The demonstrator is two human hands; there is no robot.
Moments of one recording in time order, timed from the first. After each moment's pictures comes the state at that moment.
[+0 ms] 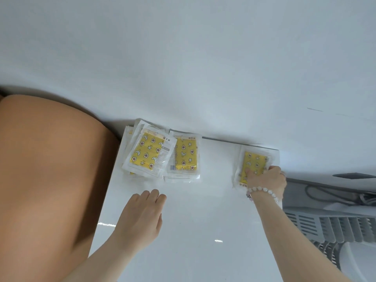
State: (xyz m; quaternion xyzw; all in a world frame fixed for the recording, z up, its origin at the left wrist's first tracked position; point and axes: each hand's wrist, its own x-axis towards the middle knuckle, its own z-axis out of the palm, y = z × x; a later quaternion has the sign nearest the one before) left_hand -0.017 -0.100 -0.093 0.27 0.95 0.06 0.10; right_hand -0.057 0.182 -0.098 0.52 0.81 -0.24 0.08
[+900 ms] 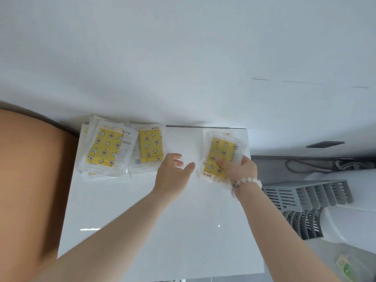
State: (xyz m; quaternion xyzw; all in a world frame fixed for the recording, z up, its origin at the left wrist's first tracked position) left_hand -0.053 0.046 -0.084 -0.13 0.79 0.49 0.33; right_hand -0.023 0.196 -0.072 0.52 0.67 -0.52 0.10
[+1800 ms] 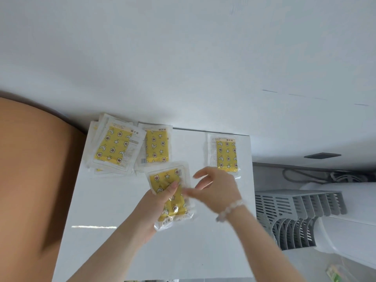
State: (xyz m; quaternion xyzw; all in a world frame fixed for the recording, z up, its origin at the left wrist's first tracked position) left_hand -0.015 -0.007 -0.061 -0.28 0.51 0.69 0.43; right_hand -0.011 0.145 -0.021 0.30 0.82 -0.40 0.28
